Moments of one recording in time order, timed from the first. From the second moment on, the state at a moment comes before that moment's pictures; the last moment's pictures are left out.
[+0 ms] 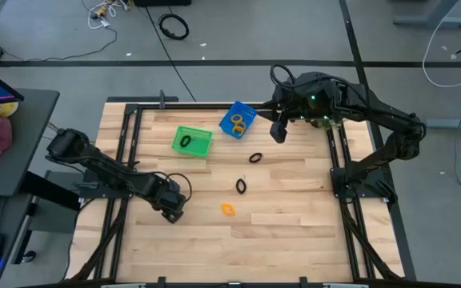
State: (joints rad) left arm -0.40 1.44 0.69 -0.68 0.08 -1.25; right arm -0.15 1.44 1.87 -0.97 0.17 0.07
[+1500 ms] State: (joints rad) left arm -0.40 1.48 1.37 -1.39 -0.10 -0.85; right arm -0.15 1.44 1.87 -0.97 0.17 0.03
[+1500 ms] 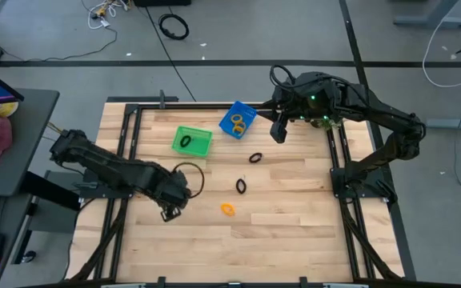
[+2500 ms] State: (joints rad) left arm -0.66 1.10 1.33 -1.26 -1.41 -1.25; right arm -0.15 1.44 1.87 -0.91 0.17 -0.01
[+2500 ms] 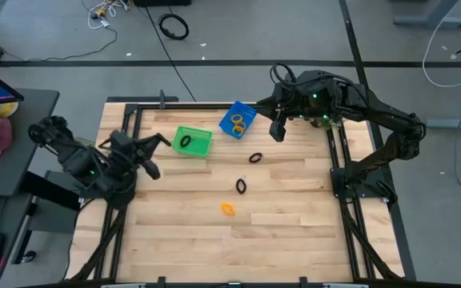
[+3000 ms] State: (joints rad) left arm -0.28 1.10 1.30 -1.10 -1.35 -1.11; right arm -0.15 1.44 1.87 -0.89 0.17 -0.01
